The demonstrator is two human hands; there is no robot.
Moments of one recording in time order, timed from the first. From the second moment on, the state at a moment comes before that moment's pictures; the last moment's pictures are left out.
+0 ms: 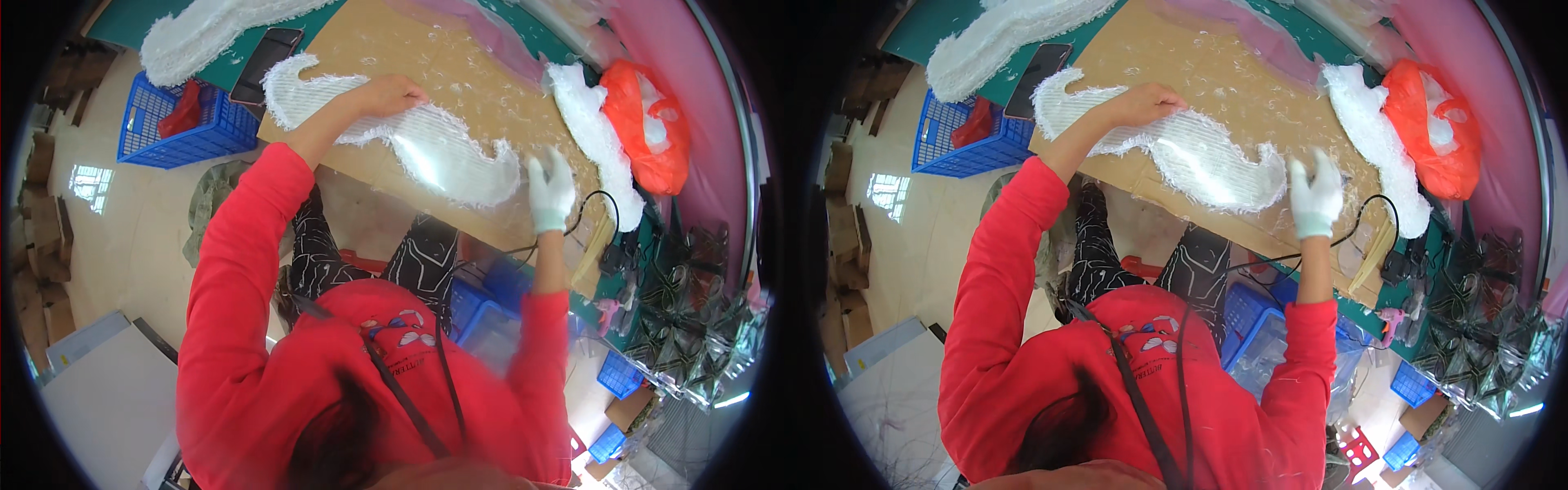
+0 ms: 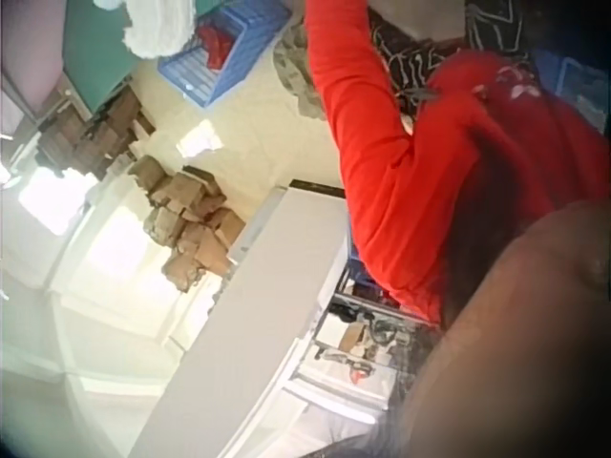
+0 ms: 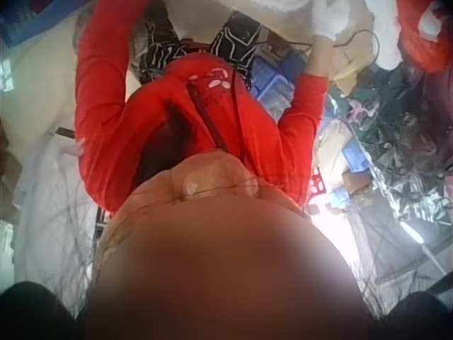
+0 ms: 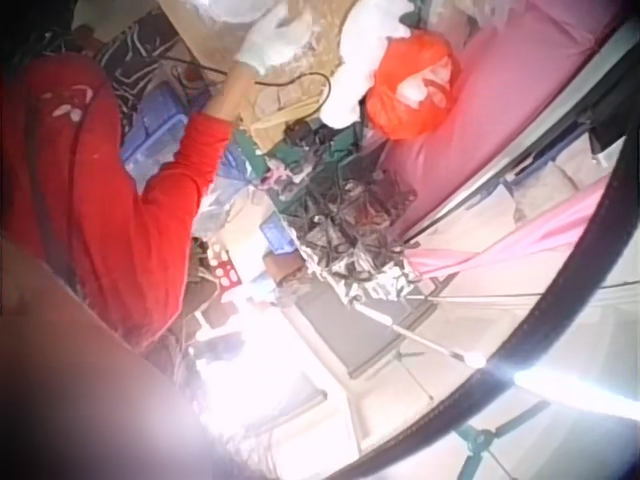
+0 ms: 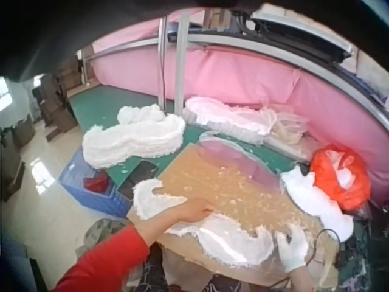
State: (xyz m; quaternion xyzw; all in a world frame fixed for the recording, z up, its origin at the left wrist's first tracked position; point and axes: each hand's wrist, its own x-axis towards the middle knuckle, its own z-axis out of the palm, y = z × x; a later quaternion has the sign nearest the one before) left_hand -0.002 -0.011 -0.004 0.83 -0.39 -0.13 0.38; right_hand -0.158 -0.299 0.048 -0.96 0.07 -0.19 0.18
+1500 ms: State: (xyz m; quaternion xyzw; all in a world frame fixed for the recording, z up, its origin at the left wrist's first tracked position) left_hand -0.012 -0.036 -0.019 0.76 -0.29 -0.14 0.57; right_hand -0.191 -0.254 0.076 -0.72 0.14 0.00 0.68
